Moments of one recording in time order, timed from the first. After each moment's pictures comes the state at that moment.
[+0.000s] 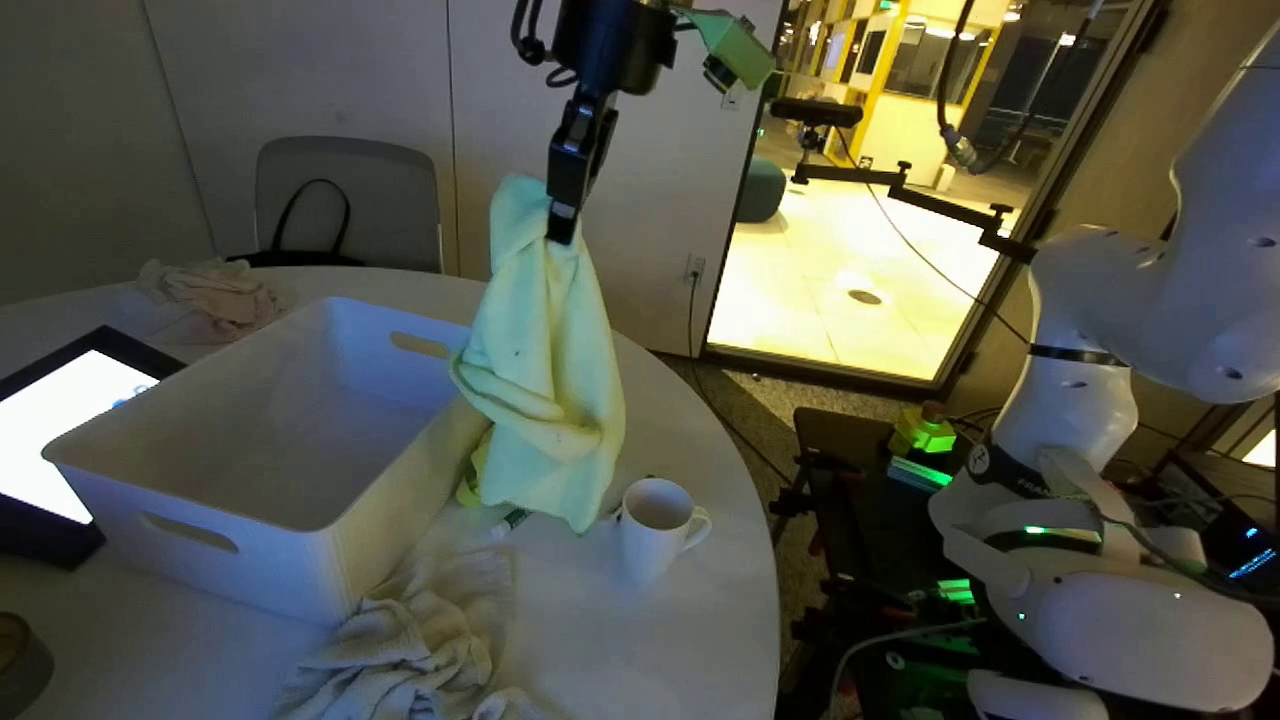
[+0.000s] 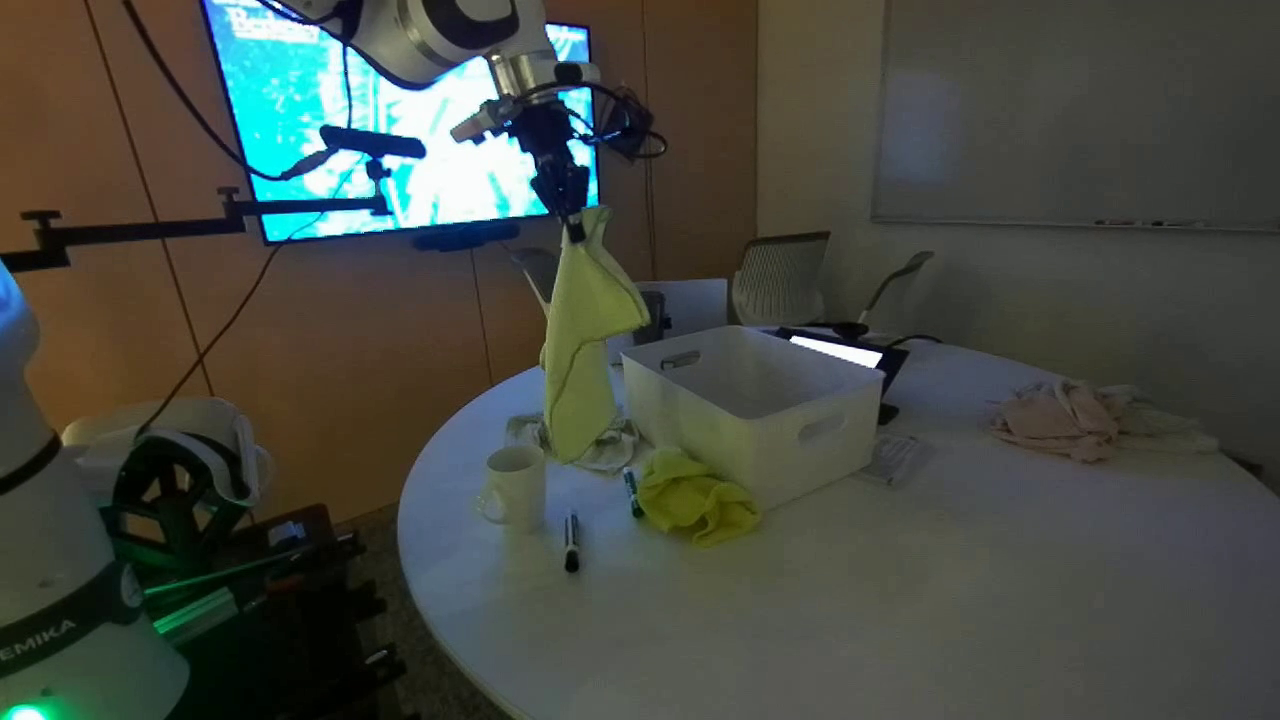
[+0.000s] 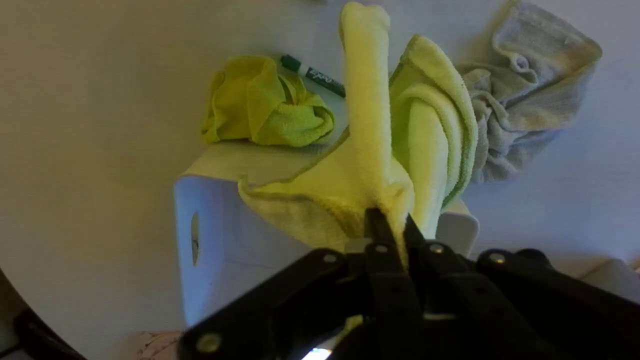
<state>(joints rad) 0.15 -0.10 0.11 -2.03 -0.14 2.13 0.25</state>
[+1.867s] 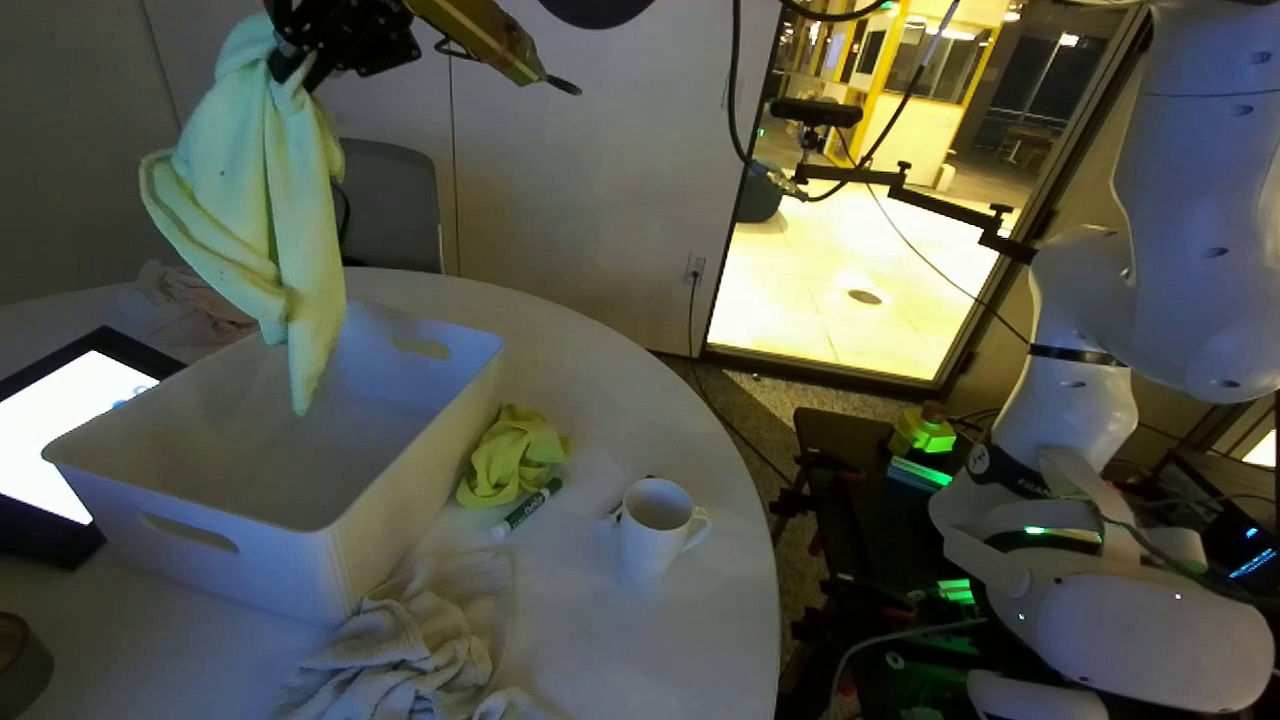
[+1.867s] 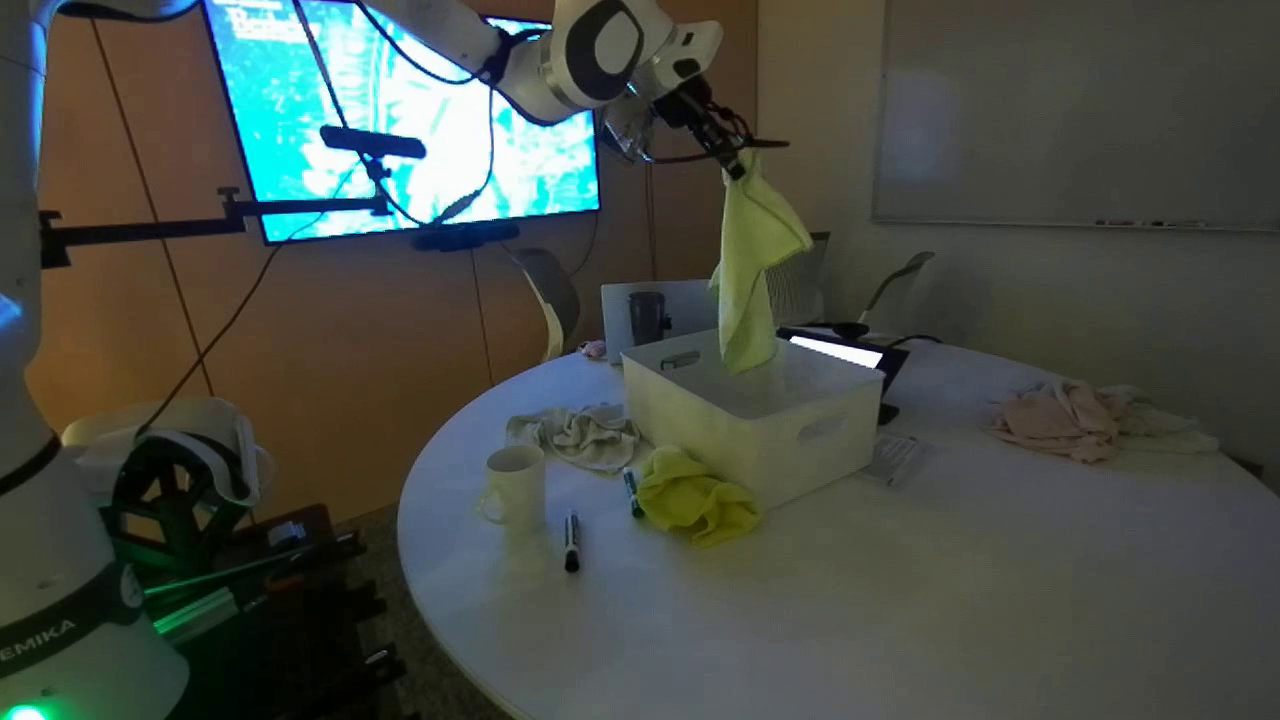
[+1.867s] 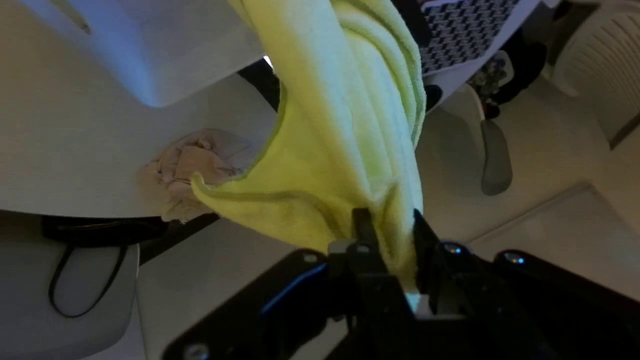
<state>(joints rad) 0.14 0.30 -0.04 -1.65 -0.10 2.77 0.65</state>
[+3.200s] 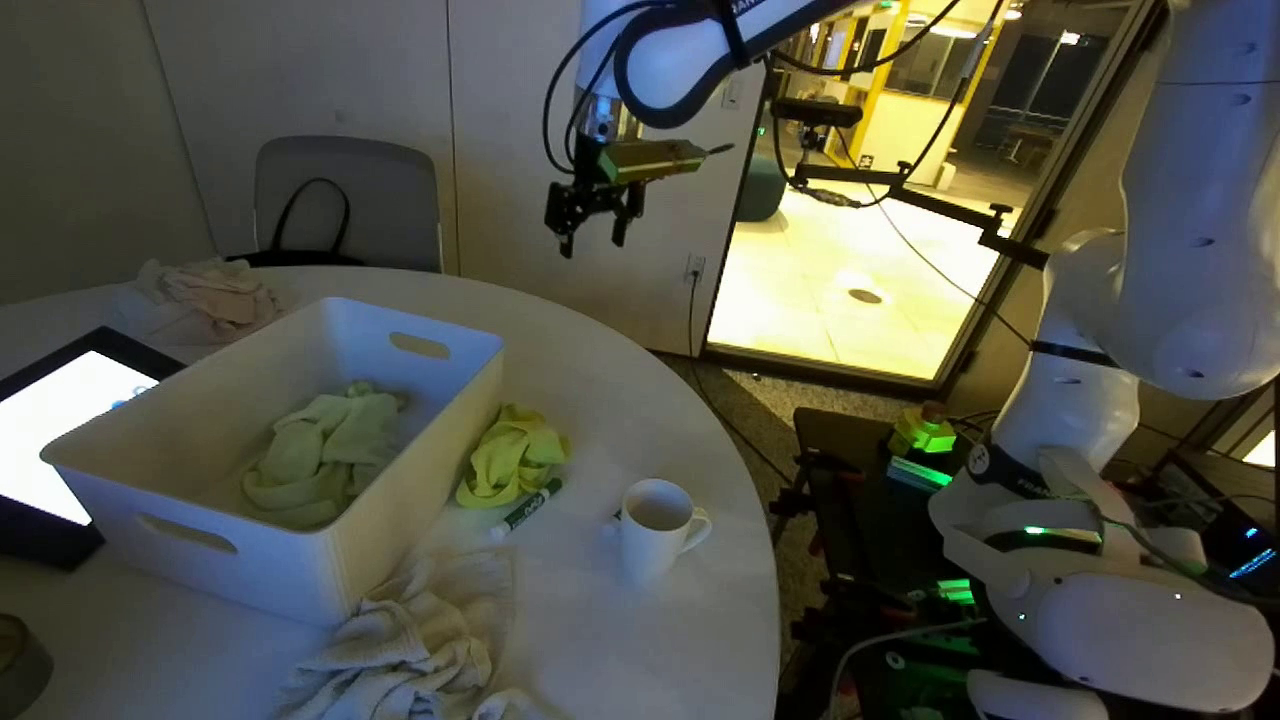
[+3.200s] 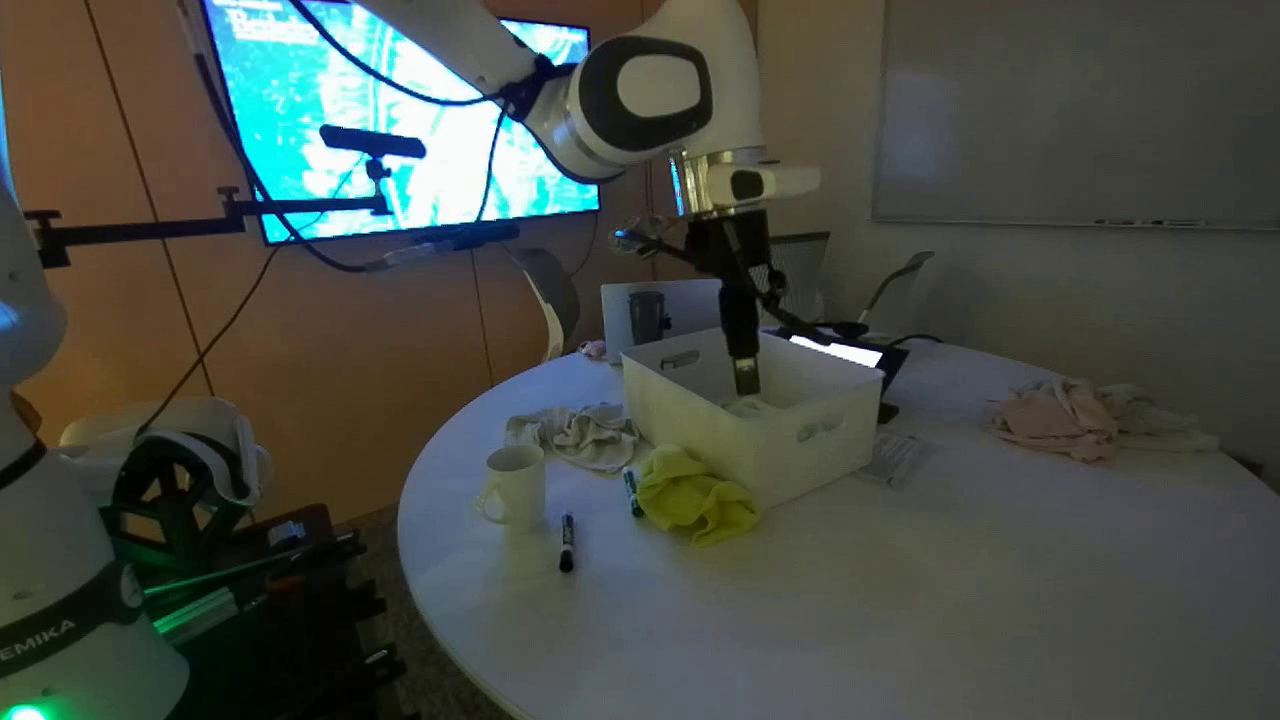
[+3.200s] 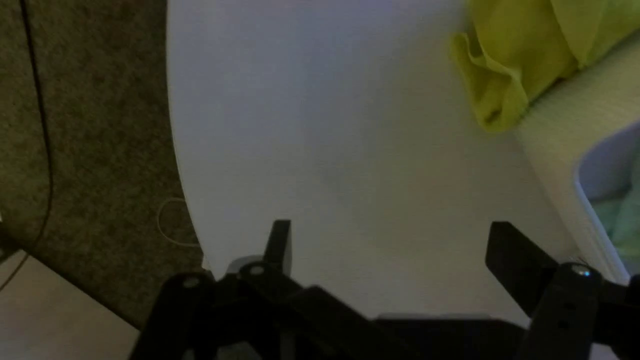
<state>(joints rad) -0.07 0.21 -0.19 -1.97 -0.14 2.26 0.53</state>
